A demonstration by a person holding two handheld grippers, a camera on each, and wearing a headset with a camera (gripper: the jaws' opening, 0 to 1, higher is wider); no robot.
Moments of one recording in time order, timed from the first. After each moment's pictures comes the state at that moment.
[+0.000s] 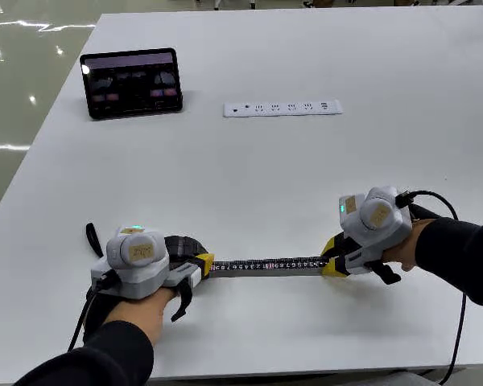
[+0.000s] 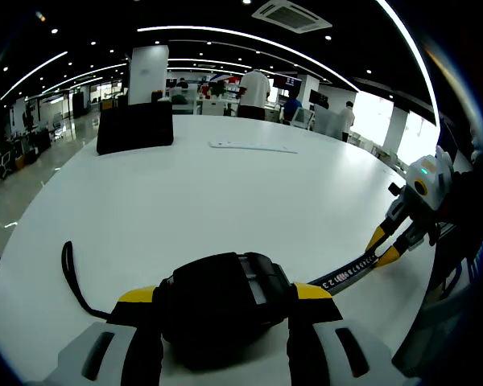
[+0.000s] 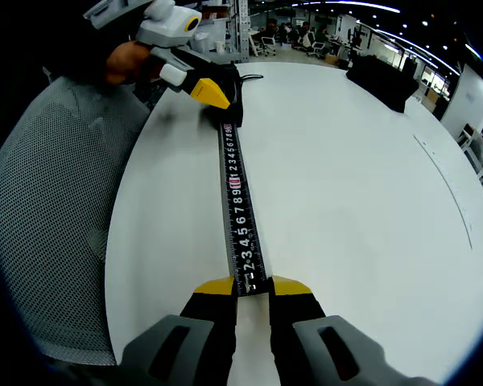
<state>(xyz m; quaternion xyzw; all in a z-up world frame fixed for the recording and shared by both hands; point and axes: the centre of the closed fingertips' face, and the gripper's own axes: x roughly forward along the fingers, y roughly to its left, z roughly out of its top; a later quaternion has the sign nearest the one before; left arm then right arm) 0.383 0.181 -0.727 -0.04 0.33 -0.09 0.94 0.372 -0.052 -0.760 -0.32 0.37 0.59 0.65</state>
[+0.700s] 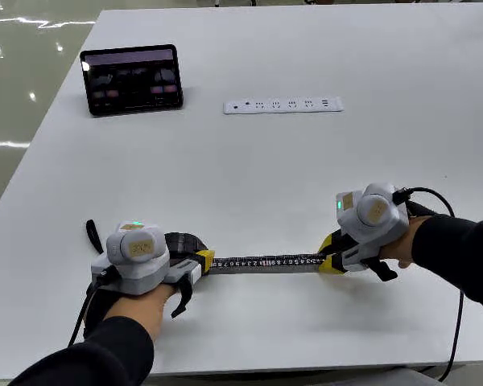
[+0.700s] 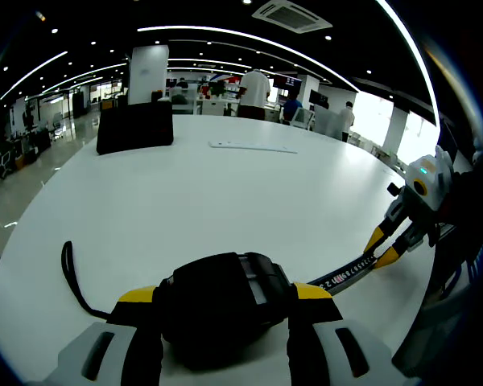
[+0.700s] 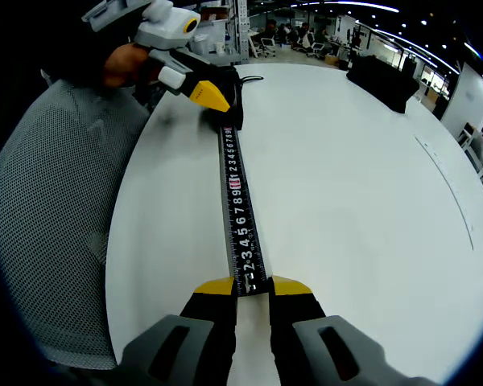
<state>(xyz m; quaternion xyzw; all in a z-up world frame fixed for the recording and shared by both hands) 0.383 0.181 -0.727 -0.04 0.33 -0.09 0.94 0.371 -0.047 -0.760 -0.32 0.37 0.59 0.65</state>
